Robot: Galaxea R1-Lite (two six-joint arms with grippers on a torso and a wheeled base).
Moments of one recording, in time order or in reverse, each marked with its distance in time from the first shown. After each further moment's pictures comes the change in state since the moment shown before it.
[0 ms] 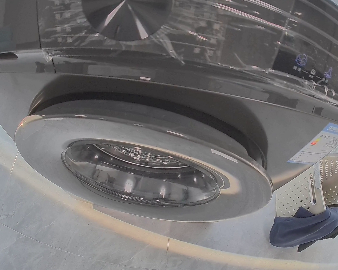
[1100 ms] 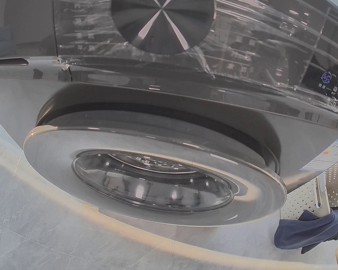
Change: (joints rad) left arm 0.000 0.000 0.000 0.000 -0.001 0.004; right arm 0.107 0.348 -0.184 -0.177 0.080 0.090
